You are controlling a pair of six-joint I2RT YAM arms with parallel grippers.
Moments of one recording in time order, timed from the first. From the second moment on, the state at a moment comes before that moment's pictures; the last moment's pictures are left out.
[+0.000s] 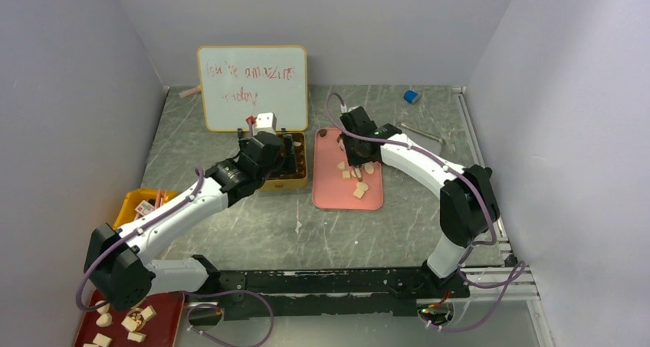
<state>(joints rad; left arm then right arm) -0.71 1.23 0.99 -0.41 -0.42 -0.61 0.59 1.70 1.30 -0.60 0.19 0.28</state>
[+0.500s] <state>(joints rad) -0.71 1.16 0.99 -0.44 -0.48 -0.61 0.67 1.74 1.52 -0.64 0.15 0.27</state>
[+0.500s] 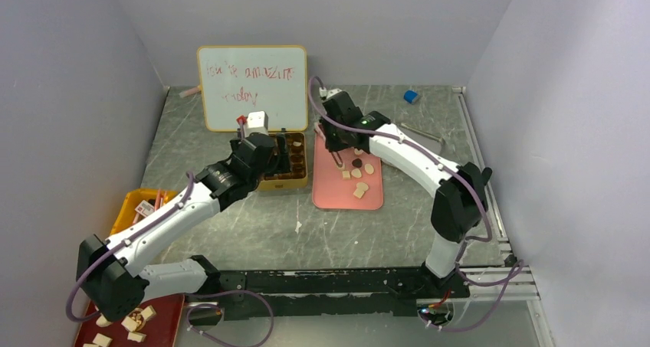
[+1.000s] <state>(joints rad) -0.71 1.09 0.99 -0.50 -0.51 -0.60 0.79 2.02 1.84 -0.68 0.15 0.25</state>
